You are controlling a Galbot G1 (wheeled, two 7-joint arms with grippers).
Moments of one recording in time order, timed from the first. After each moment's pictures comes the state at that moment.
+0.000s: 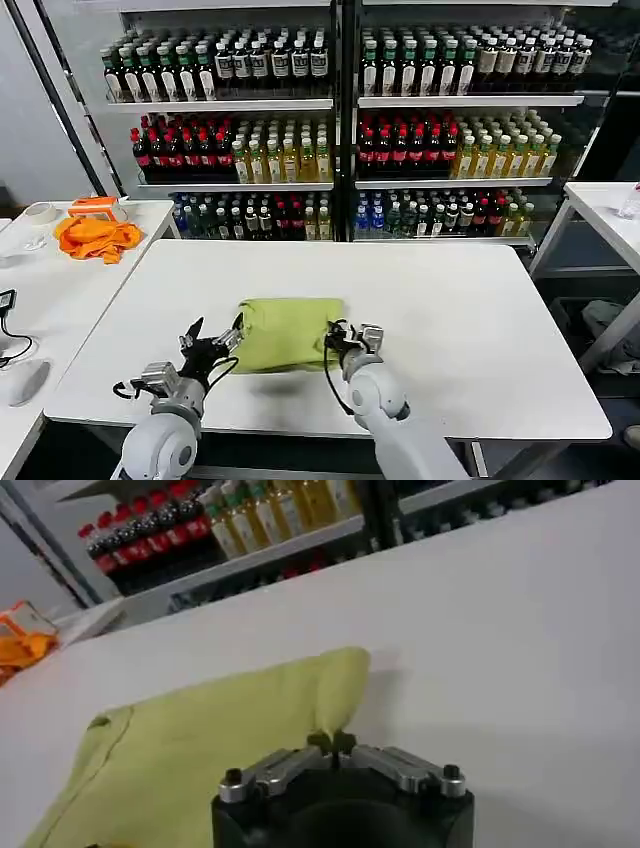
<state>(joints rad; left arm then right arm) 1.27 -1.20 -0.39 -1.97 -0.58 0.31 -0.27 -0.89 1.45 0.06 1.60 0.69 -0.52 0.43</state>
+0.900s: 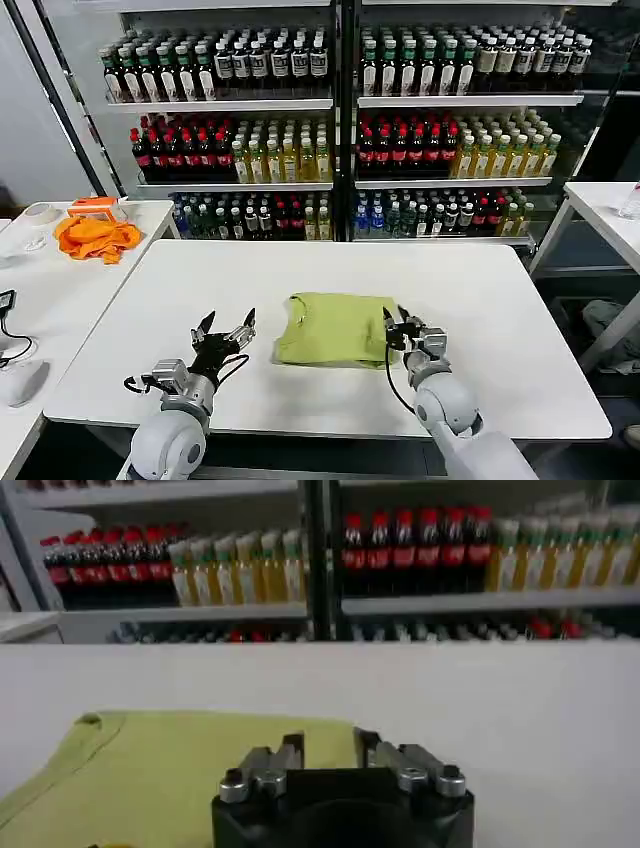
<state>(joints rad) 1.25 -1.20 -0.36 -1.98 -0.55 0.30 -0.24 -1.00 1.21 0.17 1.75 0.47 -0.41 0.29</state>
